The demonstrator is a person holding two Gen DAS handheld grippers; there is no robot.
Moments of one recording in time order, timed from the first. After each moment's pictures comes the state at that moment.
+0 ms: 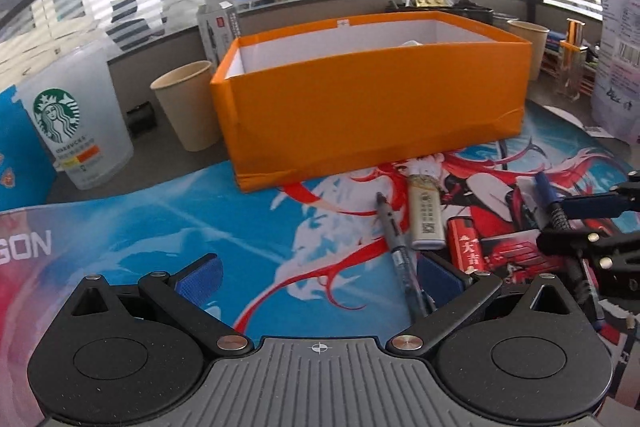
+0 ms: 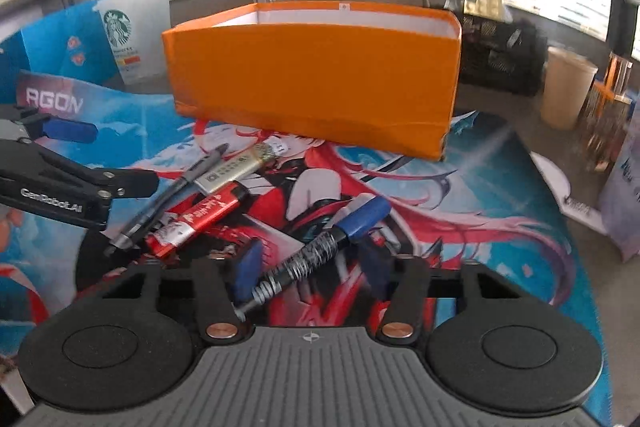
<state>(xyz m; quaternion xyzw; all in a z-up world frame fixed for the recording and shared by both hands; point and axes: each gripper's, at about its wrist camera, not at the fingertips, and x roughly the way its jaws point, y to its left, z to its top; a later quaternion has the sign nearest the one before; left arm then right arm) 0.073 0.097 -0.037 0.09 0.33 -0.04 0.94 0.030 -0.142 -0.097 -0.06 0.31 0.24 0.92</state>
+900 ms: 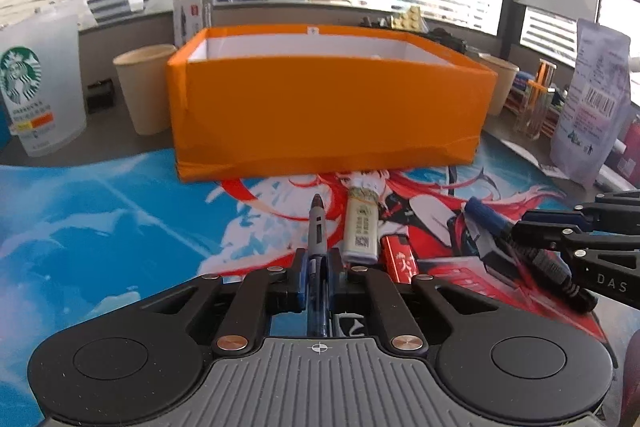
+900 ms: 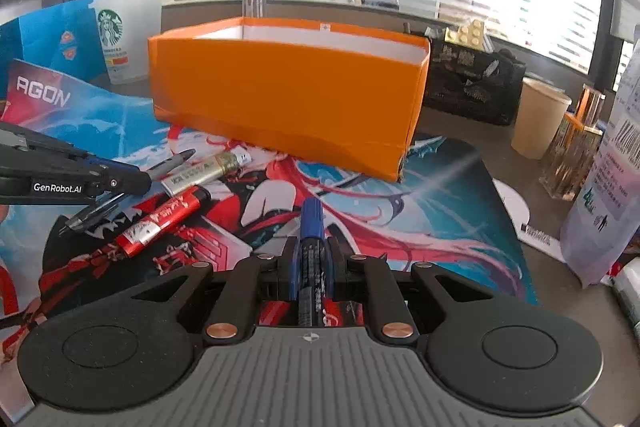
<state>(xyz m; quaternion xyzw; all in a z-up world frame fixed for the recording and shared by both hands) 0.069 0.090 -0.042 0.00 0.32 -0.09 0.94 0.026 -0.163 -0.090 -0.09 0.27 0.23 0.93</state>
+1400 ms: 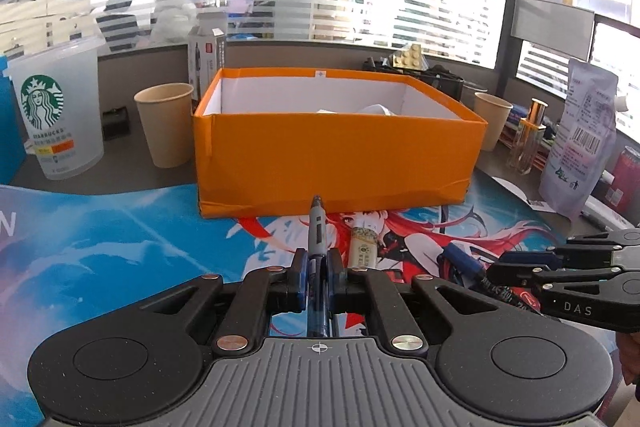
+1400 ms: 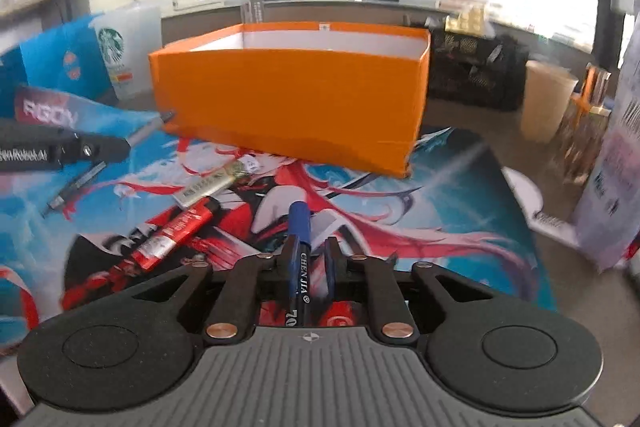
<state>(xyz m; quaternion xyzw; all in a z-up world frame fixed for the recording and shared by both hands) 0.055 0.101 -0.014 -0.01 0.28 -0.09 0.95 0.034 -0.168 -0.089 -0.04 0.30 0.25 0.92</state>
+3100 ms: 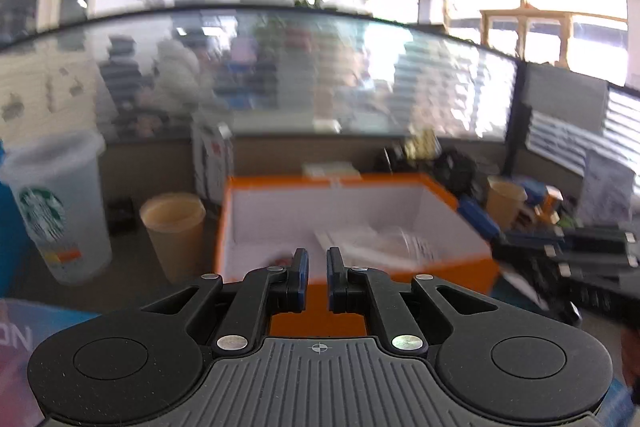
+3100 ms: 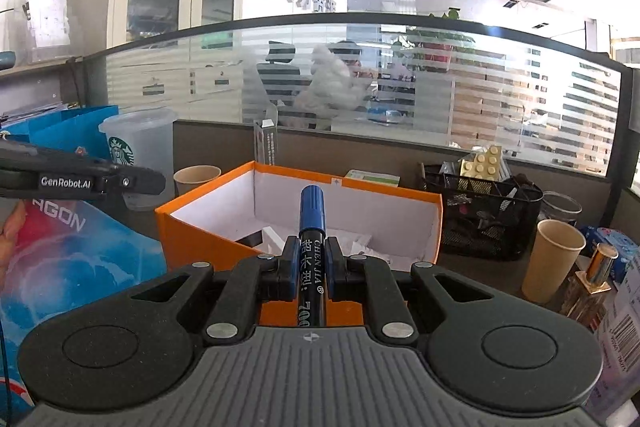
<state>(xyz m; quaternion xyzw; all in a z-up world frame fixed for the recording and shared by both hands) 0.111 0.117 0.055 -0.01 0.23 -0.10 0.97 0.082 -0.150 0.006 -0.05 0.17 0.27 0.95</state>
